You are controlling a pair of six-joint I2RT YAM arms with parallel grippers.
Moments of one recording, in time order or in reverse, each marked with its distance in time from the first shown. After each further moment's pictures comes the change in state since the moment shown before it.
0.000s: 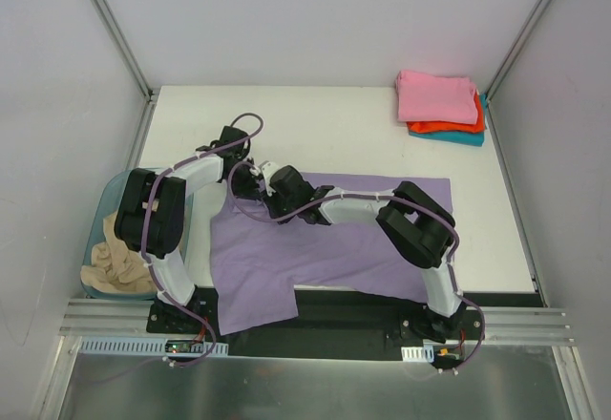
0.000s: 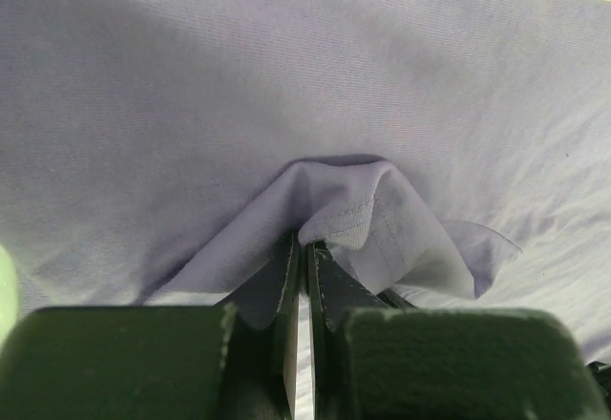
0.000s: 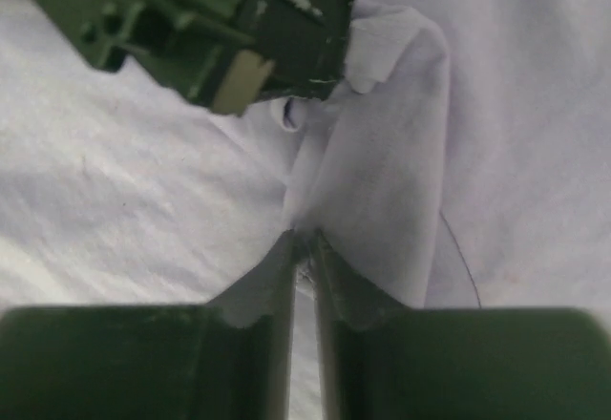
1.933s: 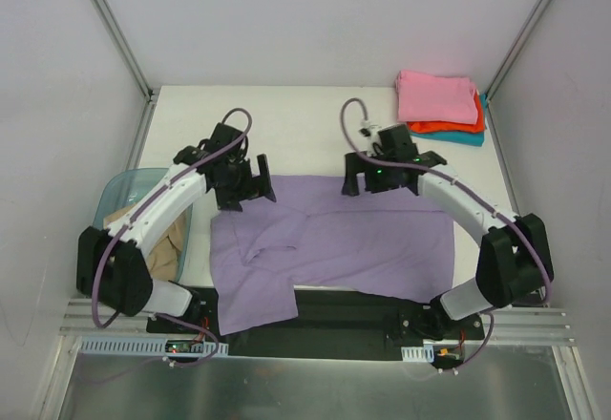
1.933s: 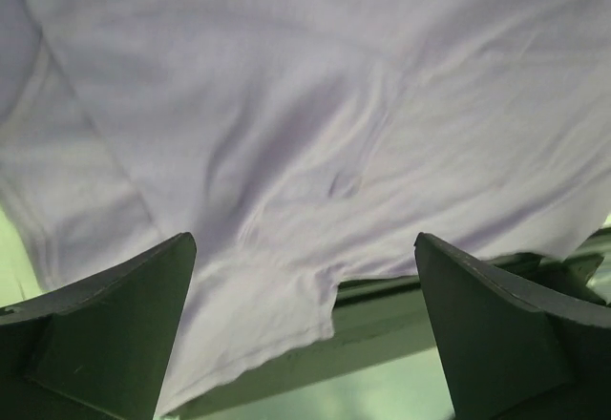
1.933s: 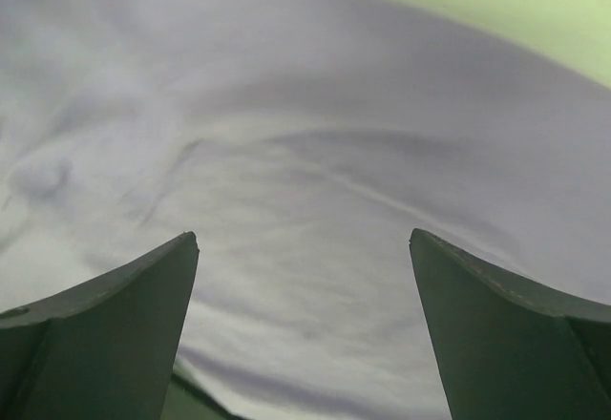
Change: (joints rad) left arm -0.128 -0.450 -0.013 -0.397 -0.030 -0.122; right arm -0.423 -0.534 -0.175 -0.509 -0.209 0.033
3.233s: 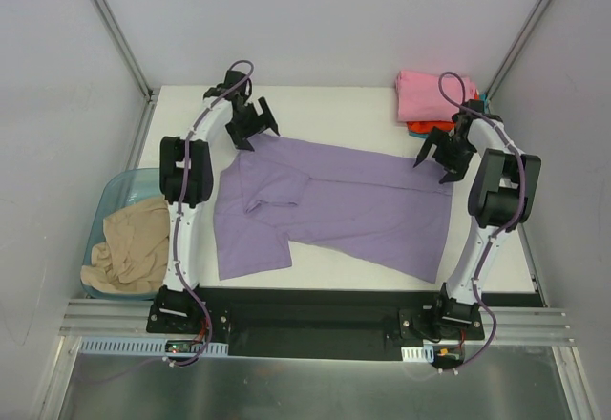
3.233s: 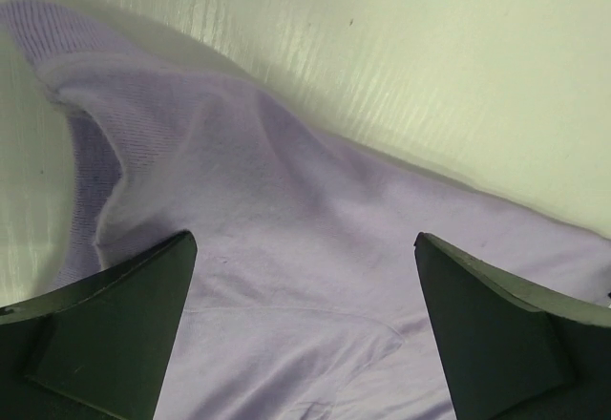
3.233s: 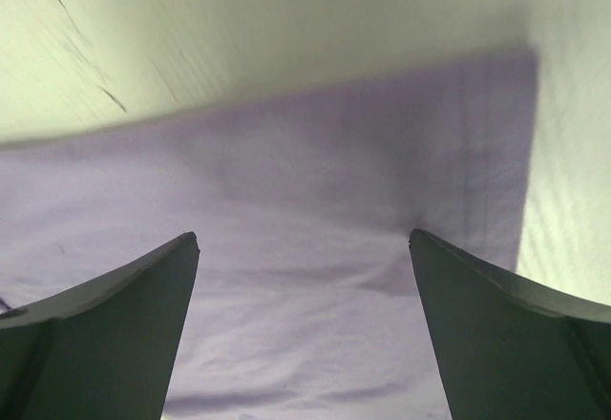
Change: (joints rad) left arm 0.232 1.081 1.042 0.043 0.084 -0.023; right arm -0.710 0.582 0.477 -0.316 0.023 0.141
